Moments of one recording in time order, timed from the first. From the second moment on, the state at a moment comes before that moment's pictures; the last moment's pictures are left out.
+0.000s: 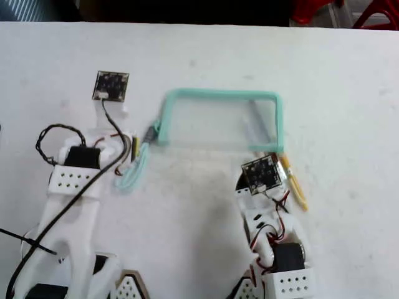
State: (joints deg) left arm -0.8 -32.3 44.6 53.5 1.5; right arm -9.8 -102.6 96.4 49.2 17.5
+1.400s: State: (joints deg) left arm -4.0 -69.3 74.7 37.8 5.1; right arm -18.2 -52.1 43.0 68.9 31.0
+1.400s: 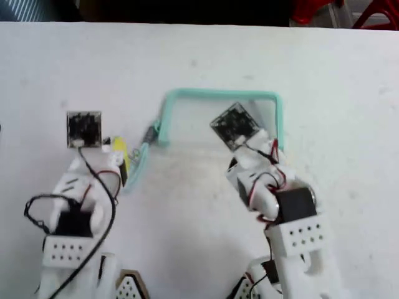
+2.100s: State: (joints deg) left arm -32.7 -77.3 71.9 39.7 18.2; right arm -40.5 10.2 0.6 60.3 45.7
